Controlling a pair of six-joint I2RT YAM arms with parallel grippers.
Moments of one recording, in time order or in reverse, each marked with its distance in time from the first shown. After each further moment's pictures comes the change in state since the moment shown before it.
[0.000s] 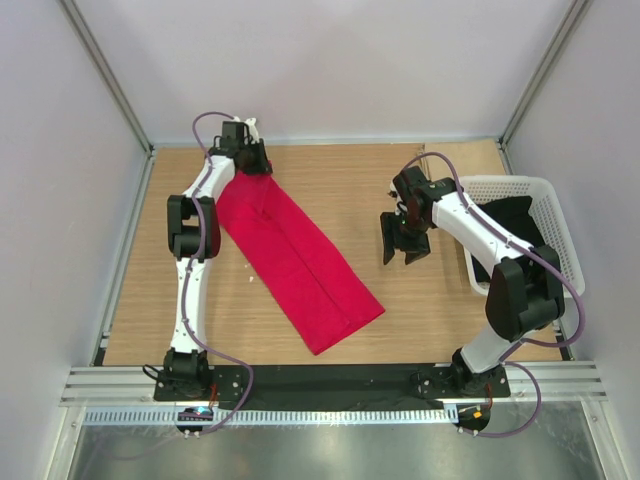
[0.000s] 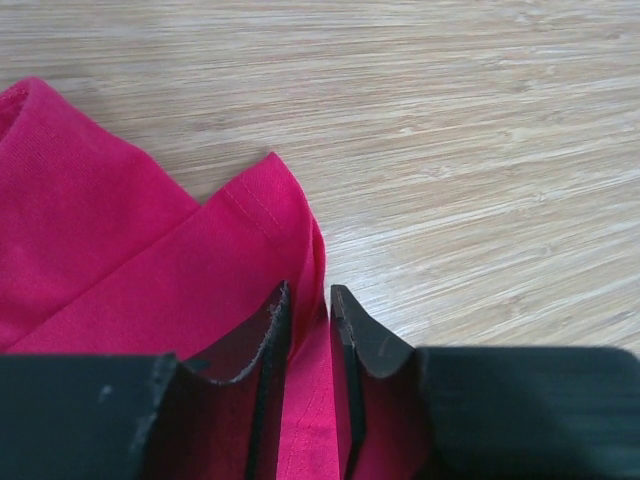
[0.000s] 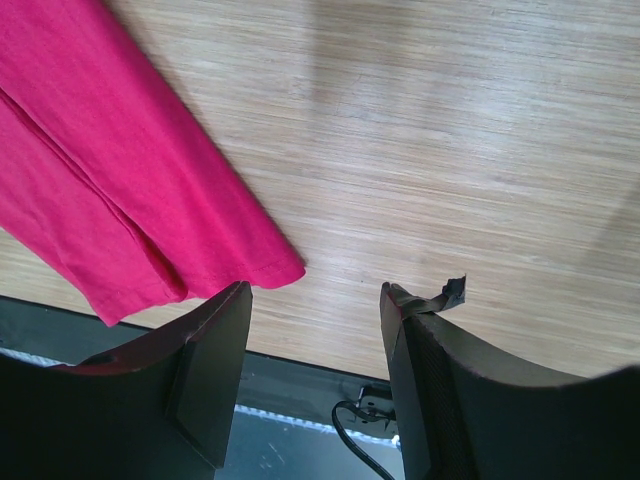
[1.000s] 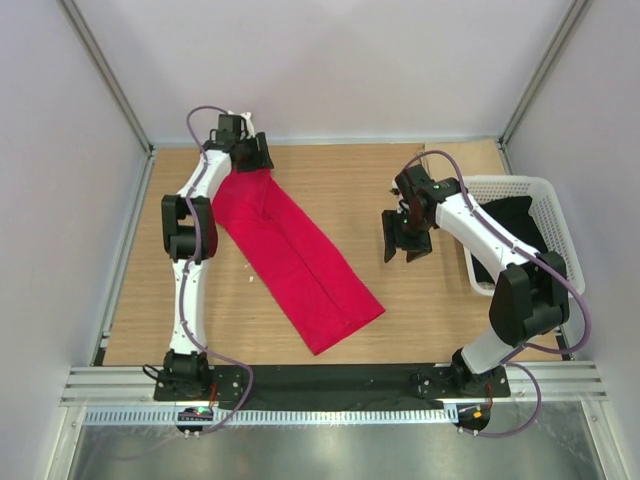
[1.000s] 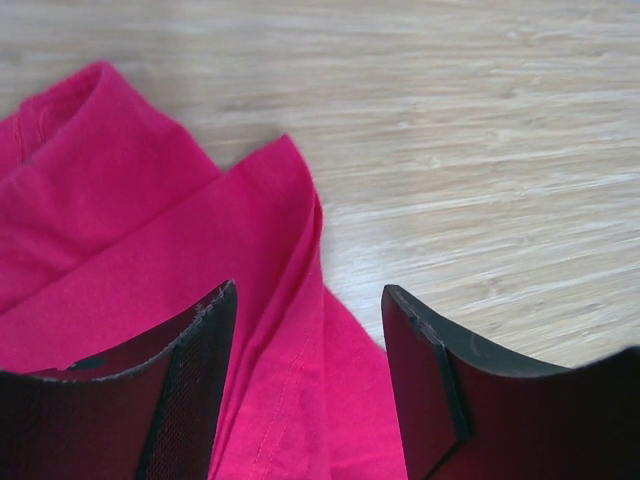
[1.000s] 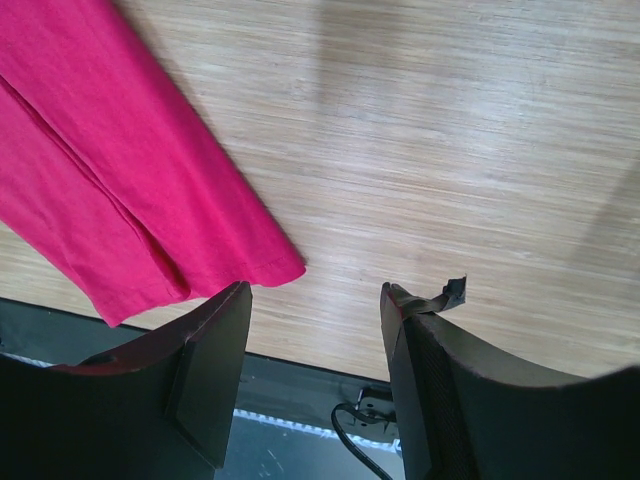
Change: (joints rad) left arm 0.000 -0.077 -0.016 -0.091 -0.069 -0.027; right arm 0.005 -0.035 0.000 0.001 0.013 0.005
